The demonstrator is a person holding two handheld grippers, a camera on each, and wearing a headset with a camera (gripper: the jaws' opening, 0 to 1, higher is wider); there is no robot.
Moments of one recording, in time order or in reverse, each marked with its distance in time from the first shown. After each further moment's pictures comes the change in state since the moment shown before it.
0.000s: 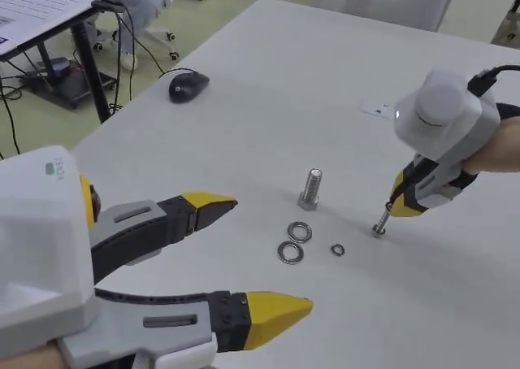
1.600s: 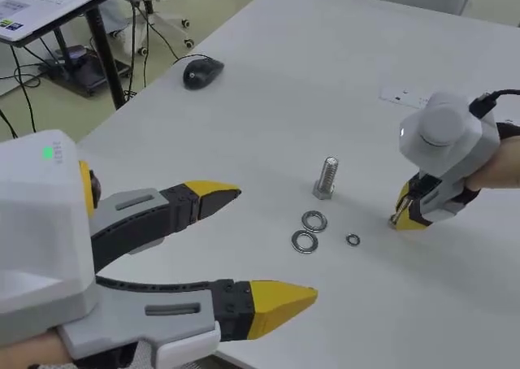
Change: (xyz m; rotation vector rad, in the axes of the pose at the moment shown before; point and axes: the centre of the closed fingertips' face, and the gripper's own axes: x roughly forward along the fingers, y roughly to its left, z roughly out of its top) left arm -0.007 0.005 -0.004 -0.006 0.018 0.028; right arm 0.037 0.009 -0.009 0.006 0.001 0.033
